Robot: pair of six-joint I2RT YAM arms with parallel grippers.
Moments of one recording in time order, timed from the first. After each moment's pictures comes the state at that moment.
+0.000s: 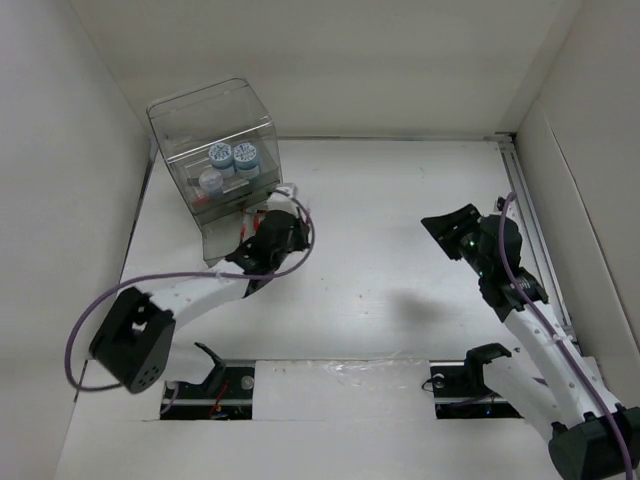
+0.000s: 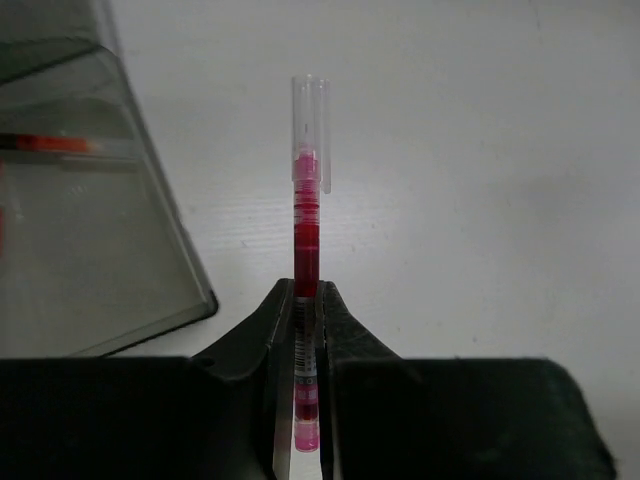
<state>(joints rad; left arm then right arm) -0.69 1.37 0.72 0.20 -0.26 -0.46 0.24 0.78 0.66 -0.21 0.00 1.01</state>
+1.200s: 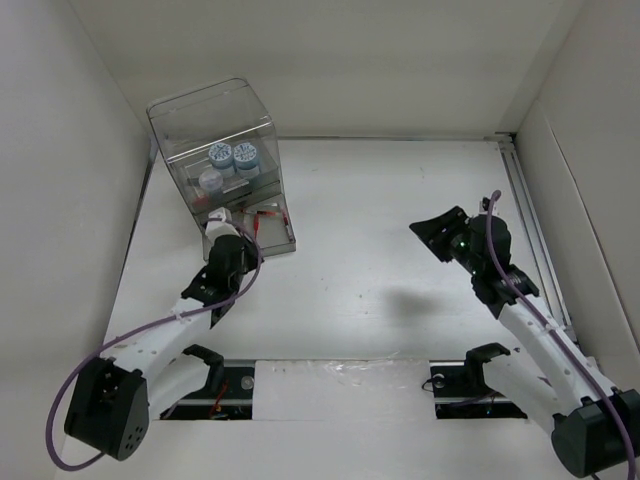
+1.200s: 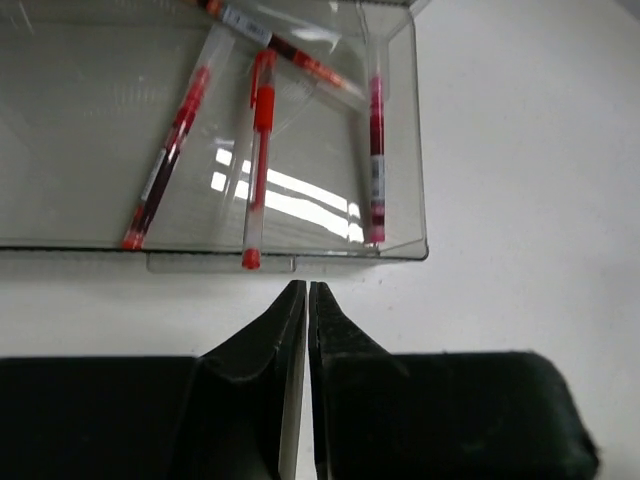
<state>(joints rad) -0.41 0.96 0.42 0.08 -0.31 -0.67 0.28 0.85 0.62 -0.15 -0.08 1.01</state>
